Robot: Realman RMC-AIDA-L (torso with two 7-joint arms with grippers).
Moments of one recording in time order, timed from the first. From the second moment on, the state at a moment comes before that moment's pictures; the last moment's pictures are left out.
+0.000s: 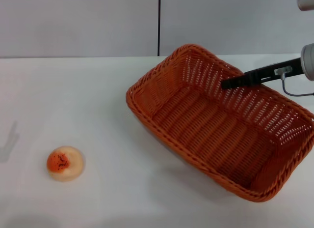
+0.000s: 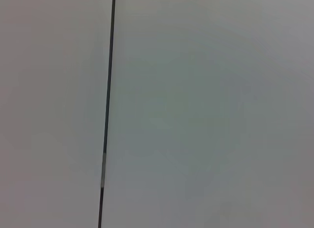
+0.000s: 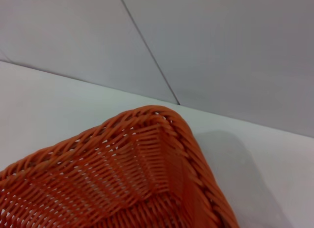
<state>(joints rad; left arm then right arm) -0.09 -2.06 -0.01 0.08 1.64 1.61 -0.42 0.76 2.05 -0.83 -0.74 0.73 1.28 -0.94</state>
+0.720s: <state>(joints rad) -0.07 -2.06 -0.02 0.09 1.63 1.65 -0.42 0.76 2.06 -0.83 -0.71 0.74 1.30 -0.97</state>
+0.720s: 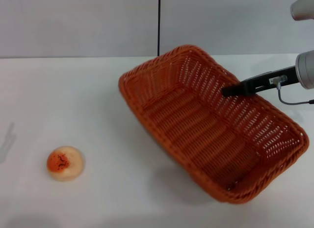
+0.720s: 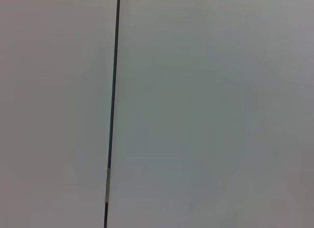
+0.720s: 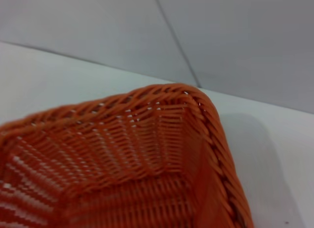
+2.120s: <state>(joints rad) 0.06 -2.06 0.01 0.08 1.64 1.77 -0.42 0.97 2.03 -1.06 -0.80 0.77 1.60 -1.43</state>
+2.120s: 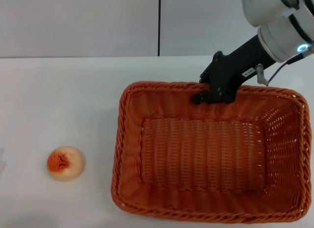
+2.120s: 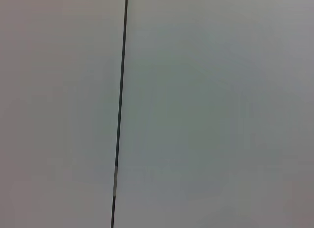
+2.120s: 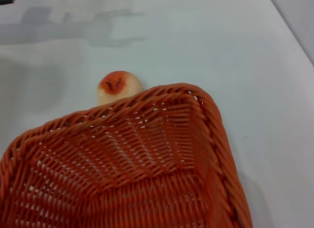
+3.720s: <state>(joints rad) 0.01 -2.06 0.02 0.09 1.63 1.70 -0.43 0.85 2.08 -1.27 -1.00 0.78 1.41 -1.35</state>
